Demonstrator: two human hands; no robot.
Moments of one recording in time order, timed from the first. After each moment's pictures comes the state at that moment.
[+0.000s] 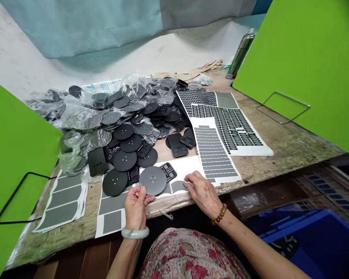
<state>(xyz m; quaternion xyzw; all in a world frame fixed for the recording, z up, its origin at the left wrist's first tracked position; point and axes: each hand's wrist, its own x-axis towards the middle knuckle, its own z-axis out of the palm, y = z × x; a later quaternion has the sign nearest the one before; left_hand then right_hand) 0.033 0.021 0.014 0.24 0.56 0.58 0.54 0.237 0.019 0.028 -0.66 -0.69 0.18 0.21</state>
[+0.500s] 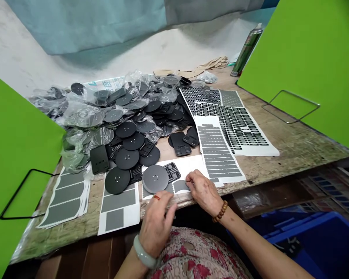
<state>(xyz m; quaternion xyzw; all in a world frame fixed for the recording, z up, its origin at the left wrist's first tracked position) 0.049 -0.016 0.030 0.77 0.49 0.33 0.22 0.229 0.027 0.037 -0.69 -0.68 0.19 0.15</state>
